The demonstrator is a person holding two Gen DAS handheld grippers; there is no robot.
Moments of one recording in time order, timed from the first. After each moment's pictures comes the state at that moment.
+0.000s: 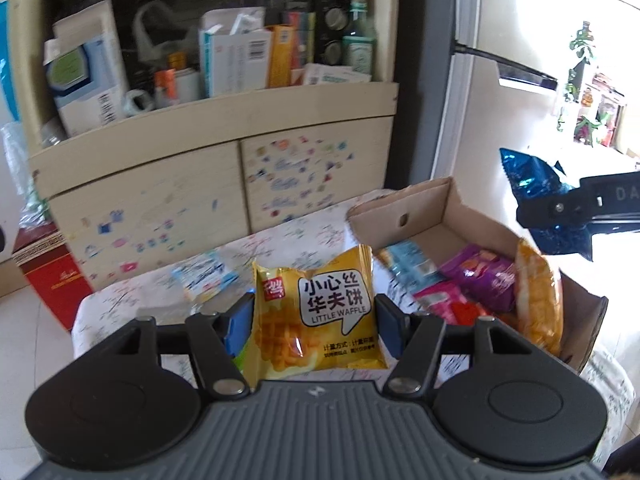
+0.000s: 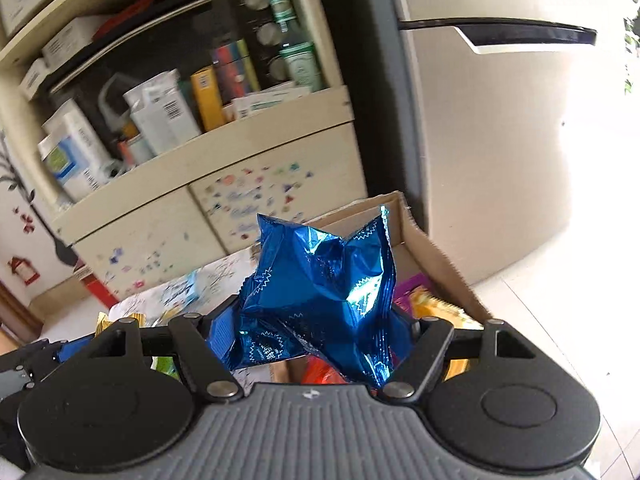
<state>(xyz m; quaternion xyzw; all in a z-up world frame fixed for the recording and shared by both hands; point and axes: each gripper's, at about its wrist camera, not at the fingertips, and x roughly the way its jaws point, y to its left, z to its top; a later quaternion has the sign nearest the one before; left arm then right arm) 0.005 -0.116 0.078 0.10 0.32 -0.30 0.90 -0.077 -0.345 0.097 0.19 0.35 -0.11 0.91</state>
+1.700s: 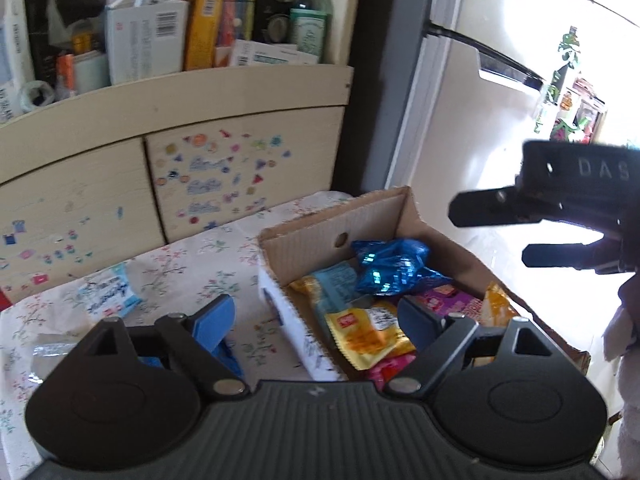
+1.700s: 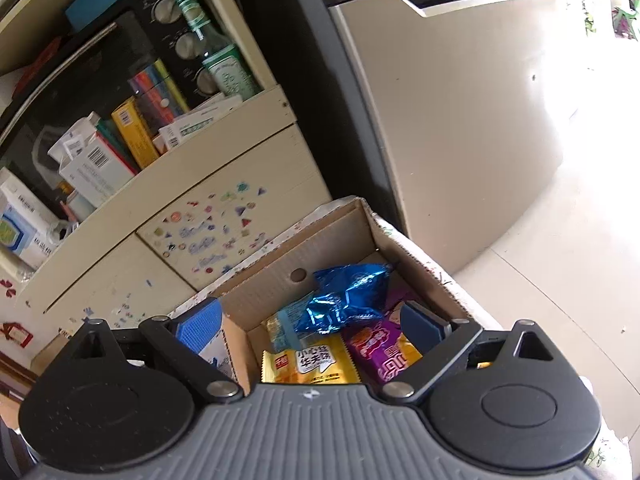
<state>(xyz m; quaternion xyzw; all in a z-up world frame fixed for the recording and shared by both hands) 0.039 -0.196 0.065 0.07 0.35 -0.33 0.87 -0.040 -0.383 0.082 0.27 0.35 -0.16 0.88</state>
